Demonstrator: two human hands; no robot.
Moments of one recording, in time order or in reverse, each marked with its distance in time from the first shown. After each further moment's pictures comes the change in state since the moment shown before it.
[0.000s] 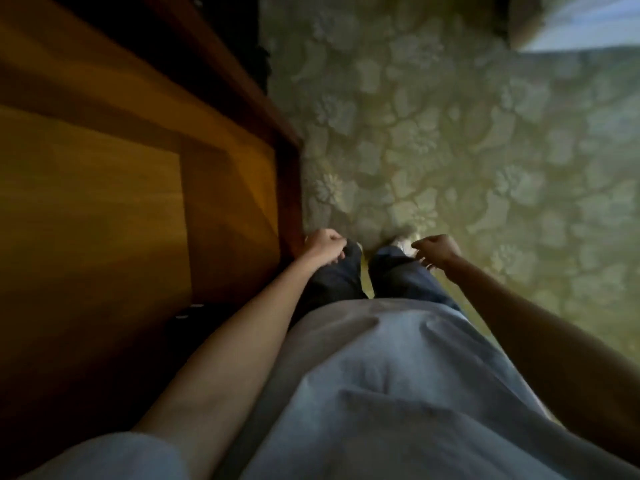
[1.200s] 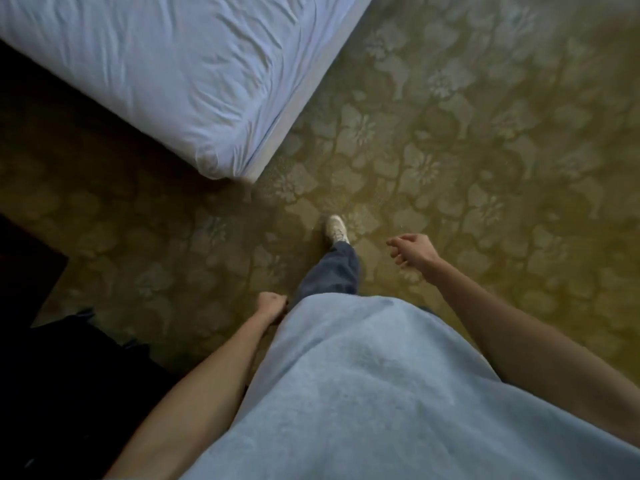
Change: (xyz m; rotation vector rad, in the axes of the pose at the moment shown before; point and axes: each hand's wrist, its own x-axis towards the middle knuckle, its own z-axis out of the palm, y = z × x) left_hand 0.093 0.503 0.236 0.631 -0.037 0.057; right_hand 0.090 0.166 -0.472 1.018 0.314 0.159
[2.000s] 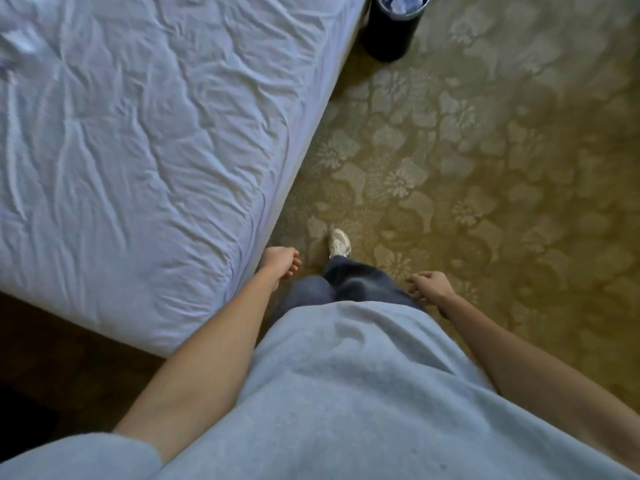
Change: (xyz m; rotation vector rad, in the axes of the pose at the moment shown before) left_hand 0.105 0.631 -0.077 -0.096 -0.068 0.142; right_hand 0.221 -0.300 -0.239 0.076 0.106 0.251
